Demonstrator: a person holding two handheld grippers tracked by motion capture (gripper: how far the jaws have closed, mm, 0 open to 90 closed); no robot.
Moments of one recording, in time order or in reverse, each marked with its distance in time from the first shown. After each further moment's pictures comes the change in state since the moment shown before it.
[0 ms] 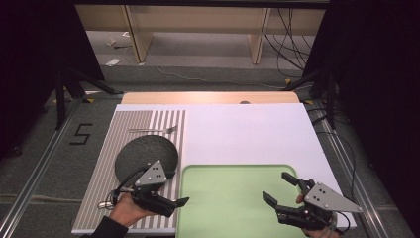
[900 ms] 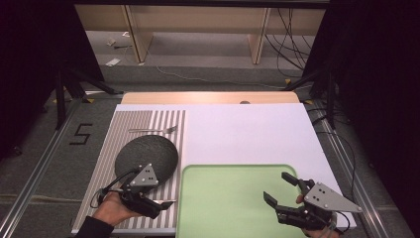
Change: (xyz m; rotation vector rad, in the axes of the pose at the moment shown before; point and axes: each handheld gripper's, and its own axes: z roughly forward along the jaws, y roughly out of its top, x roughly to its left) left arm 0.017 -0.019 -0.013 0.194 0.039 0.042; right arm 0.000 0.000 0.000 0.003 -0.001 0.000
